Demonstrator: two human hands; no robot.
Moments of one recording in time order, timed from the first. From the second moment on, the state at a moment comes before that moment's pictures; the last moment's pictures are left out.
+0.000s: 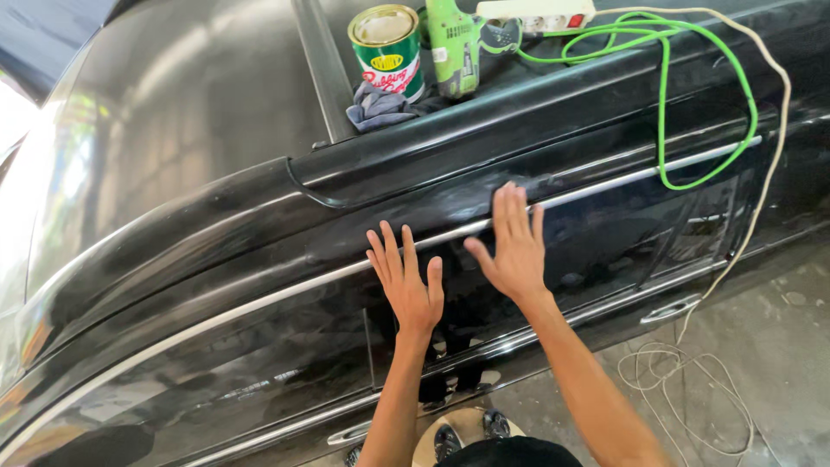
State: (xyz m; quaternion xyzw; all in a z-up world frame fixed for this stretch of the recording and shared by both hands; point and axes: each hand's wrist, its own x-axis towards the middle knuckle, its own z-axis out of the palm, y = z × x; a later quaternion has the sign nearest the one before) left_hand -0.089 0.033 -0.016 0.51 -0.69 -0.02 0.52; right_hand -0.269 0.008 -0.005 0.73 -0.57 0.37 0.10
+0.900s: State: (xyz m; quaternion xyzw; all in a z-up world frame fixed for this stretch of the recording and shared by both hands) left_hand -0.162 0.010 -0.002 0.46 -0.69 -0.03 0.55; right_hand -0.300 -0.026 0.022 0.70 -0.58 0.41 0.09
